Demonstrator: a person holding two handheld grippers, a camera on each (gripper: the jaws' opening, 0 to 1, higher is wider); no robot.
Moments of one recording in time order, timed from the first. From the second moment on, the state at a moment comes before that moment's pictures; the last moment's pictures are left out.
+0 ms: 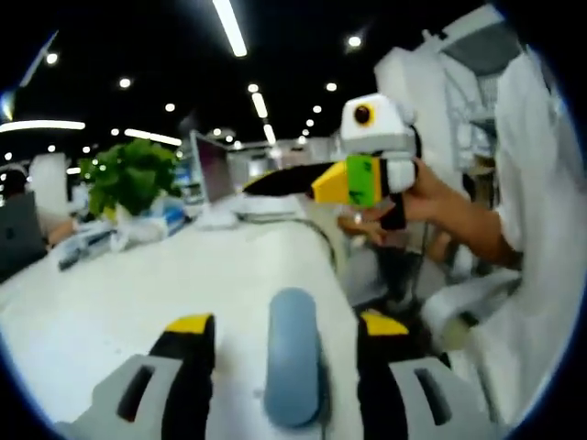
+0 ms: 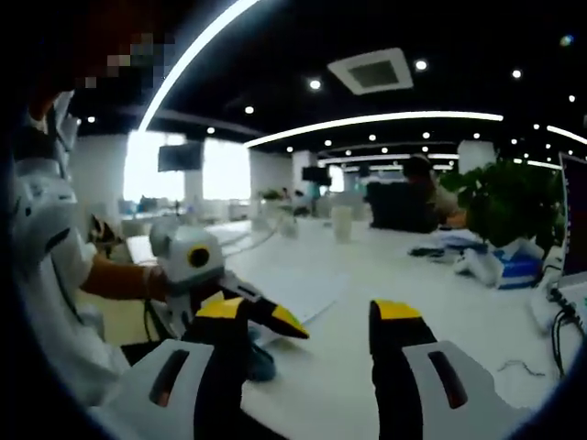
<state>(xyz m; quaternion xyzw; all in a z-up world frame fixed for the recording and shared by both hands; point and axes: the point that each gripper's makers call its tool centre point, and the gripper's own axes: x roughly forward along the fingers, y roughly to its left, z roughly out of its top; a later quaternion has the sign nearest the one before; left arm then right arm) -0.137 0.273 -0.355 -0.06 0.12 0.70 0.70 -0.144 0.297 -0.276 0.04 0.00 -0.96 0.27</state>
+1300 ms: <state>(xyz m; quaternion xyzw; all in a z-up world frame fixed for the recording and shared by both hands) -0.138 0.274 -0.365 -0.06 0.13 0.70 0.70 -0.159 0.265 -0.289 0.04 0.03 -0.97 0.23</state>
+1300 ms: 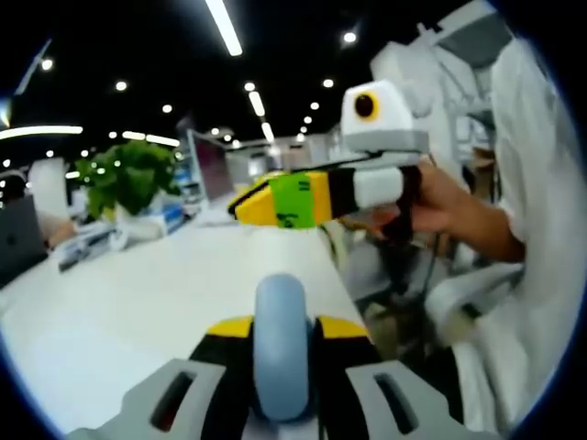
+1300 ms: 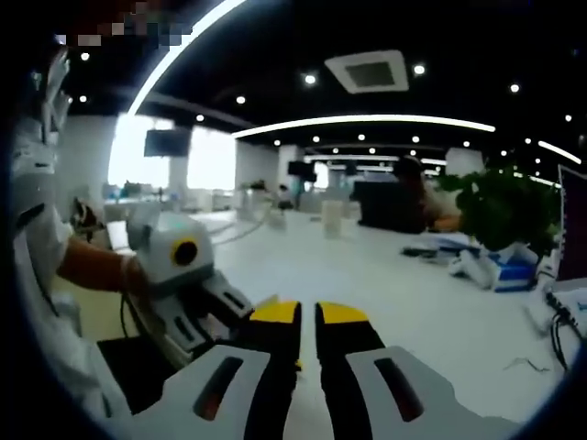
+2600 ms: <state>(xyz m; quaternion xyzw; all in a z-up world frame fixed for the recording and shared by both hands) -0.137 0.274 -0.369 -0.07 0.13 0.70 0.70 -0.169 0.262 -0.343 0.03 -0.16 -0.98 0.15</state>
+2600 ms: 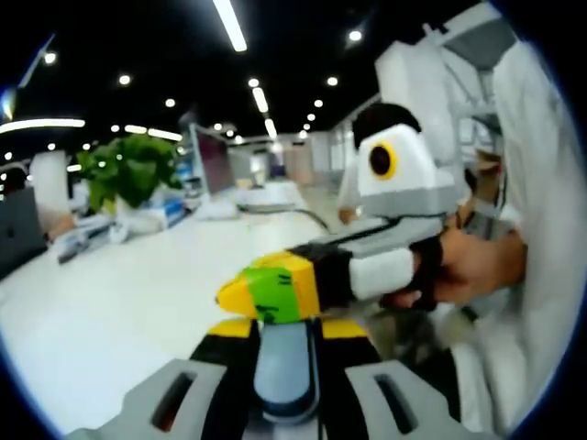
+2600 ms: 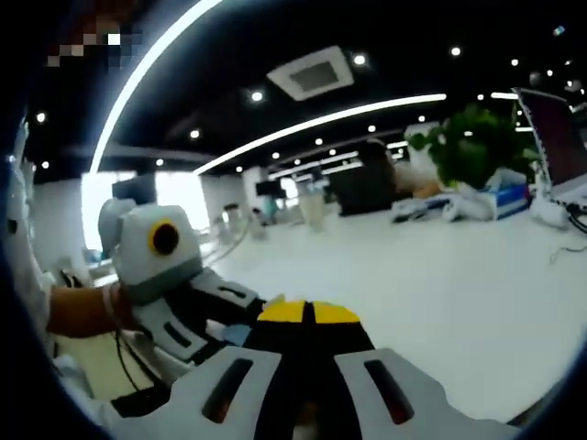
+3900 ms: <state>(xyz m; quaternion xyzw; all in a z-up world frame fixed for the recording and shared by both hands) -0.140 0.273 -0.351 -0.07 0.09 0.71 0.69 -0.165 0.285 -0.261 -0.03 -0.10 -0.98 0.19</state>
